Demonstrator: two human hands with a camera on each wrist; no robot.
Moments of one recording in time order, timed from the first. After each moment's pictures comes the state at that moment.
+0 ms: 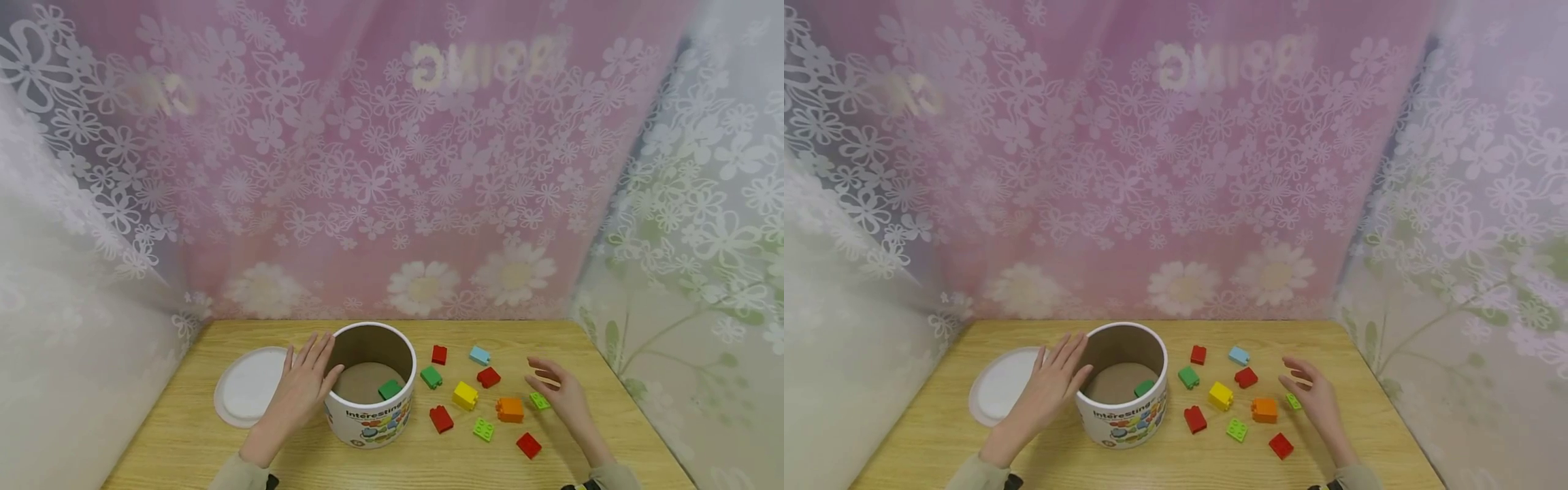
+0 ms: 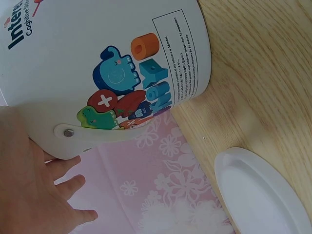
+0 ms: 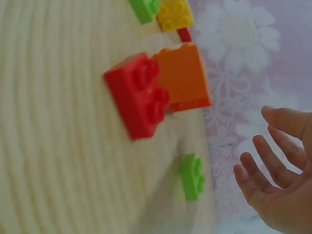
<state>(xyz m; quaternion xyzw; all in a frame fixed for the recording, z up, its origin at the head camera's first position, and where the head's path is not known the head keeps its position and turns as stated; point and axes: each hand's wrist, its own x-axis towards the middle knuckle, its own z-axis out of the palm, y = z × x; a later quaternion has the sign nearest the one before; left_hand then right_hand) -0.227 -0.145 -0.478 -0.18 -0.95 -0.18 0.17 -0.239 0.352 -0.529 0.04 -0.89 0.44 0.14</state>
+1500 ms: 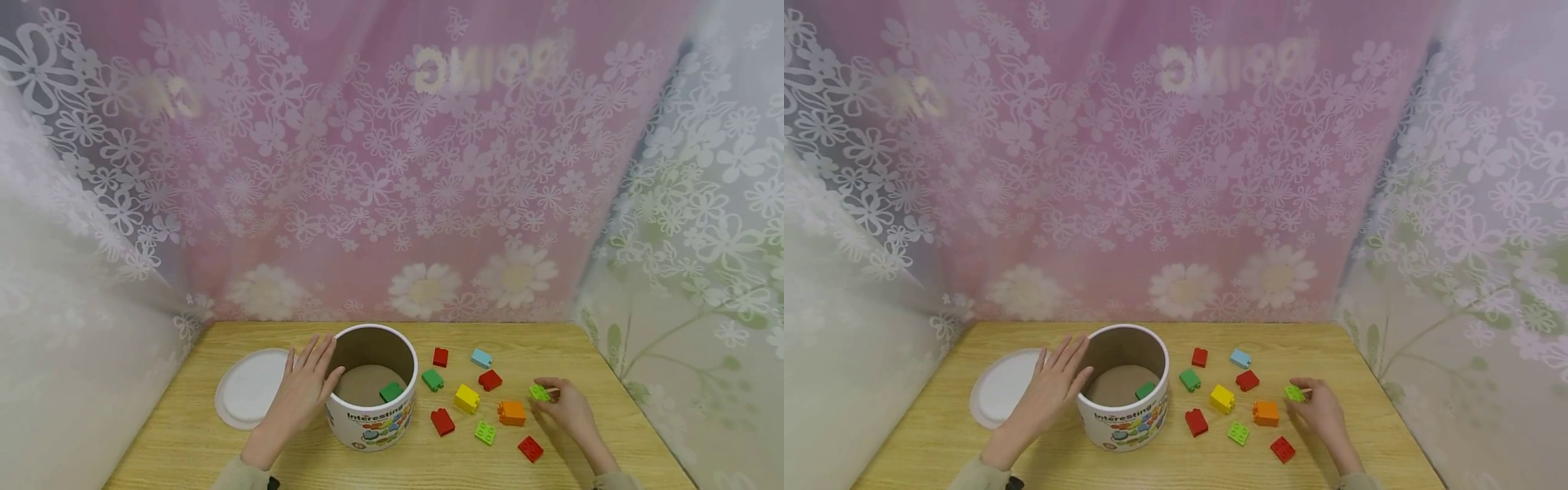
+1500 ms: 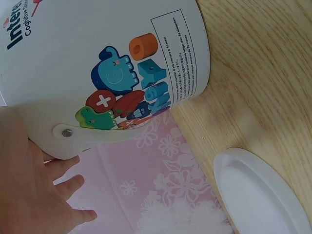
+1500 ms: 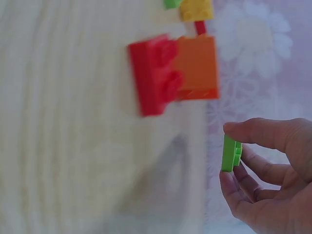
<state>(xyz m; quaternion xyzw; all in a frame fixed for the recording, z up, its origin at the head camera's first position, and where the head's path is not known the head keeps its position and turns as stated) -0.226 -0.145 -0.480 -0.19 -0.95 -0.18 0.19 -0.238 0.360 -0.534 0.00 -0.95 0.32 0.06</state>
